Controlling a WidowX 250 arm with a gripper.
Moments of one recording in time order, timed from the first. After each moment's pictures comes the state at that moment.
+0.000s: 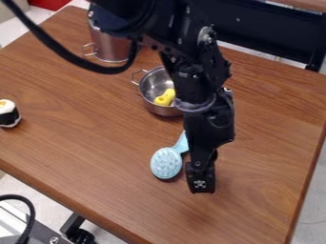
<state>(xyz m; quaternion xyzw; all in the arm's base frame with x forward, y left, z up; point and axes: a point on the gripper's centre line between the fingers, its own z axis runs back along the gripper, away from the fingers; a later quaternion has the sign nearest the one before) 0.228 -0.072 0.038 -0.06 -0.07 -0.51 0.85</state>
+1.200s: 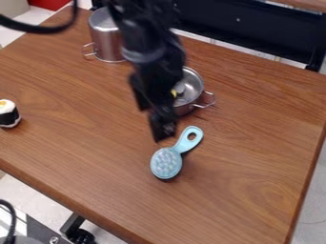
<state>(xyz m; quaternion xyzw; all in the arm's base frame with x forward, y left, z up) 0.240 0.007 0.079 0.00 -0.08 -0.28 0.96</state>
